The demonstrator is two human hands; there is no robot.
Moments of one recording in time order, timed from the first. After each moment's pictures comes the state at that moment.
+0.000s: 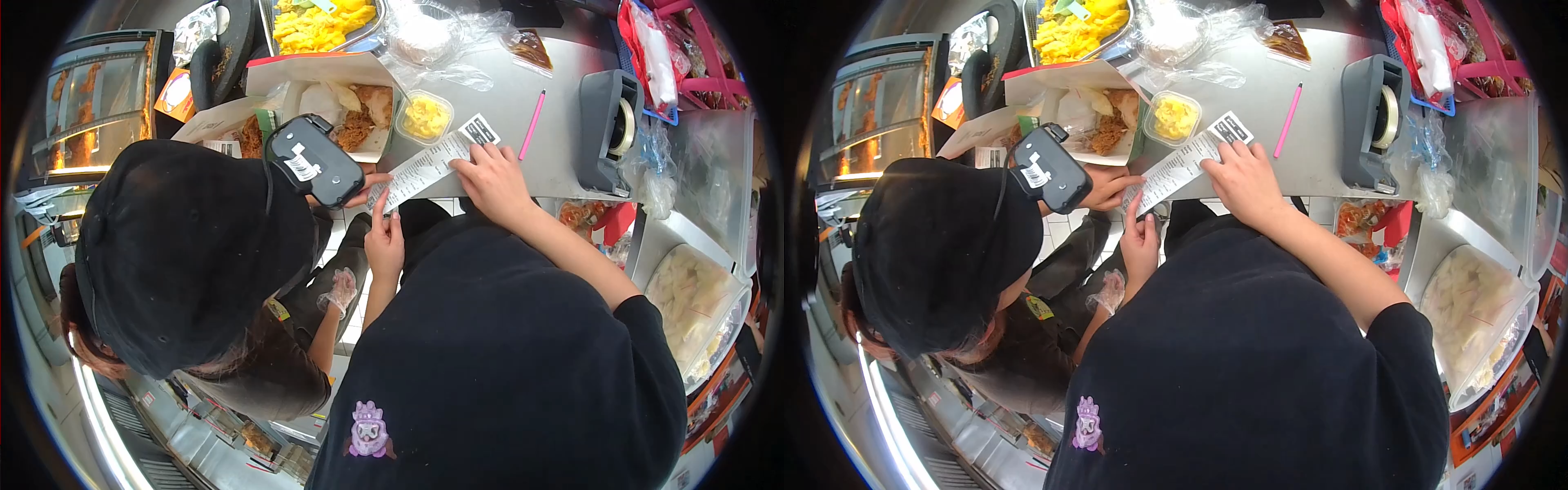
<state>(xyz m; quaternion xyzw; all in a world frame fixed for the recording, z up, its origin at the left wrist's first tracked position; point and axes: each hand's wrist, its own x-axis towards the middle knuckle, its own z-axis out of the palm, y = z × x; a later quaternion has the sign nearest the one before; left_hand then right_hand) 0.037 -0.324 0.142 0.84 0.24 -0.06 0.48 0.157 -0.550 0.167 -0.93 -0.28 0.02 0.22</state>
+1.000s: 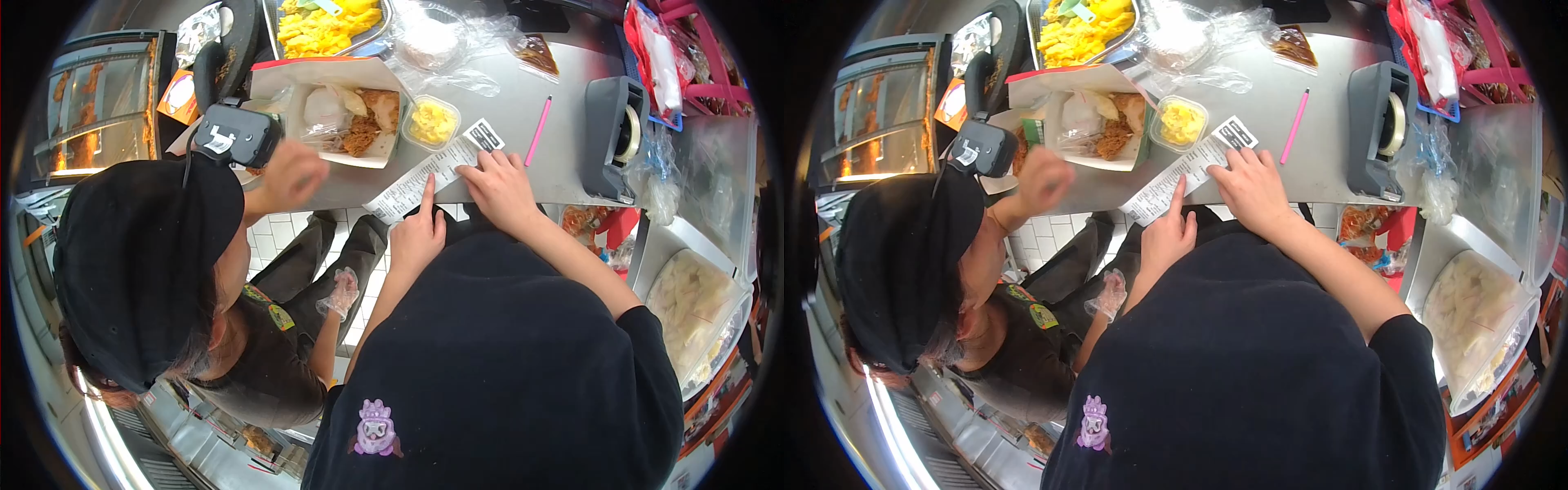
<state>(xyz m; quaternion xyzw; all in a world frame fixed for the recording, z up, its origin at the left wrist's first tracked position) 0.083 -0.361 0.172 0.95 0.03 -0.19 0.23 0.156 -0.550 0.165 -0.94 -0.27 0.01 0.22</state>
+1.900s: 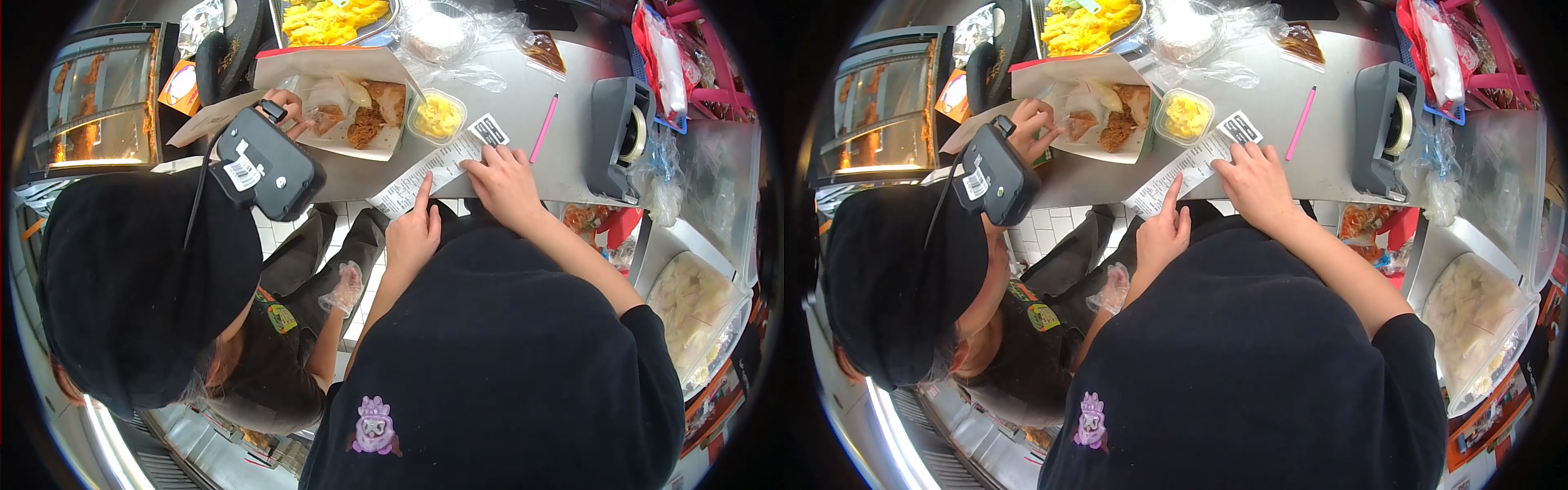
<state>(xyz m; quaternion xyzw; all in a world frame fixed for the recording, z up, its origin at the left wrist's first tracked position) 0.075 -0.354 0.179 0.95 0.06 -0.14 0.28 0.158 -0.548 0.168 -0.93 -0.27 0.02 0.23</state>
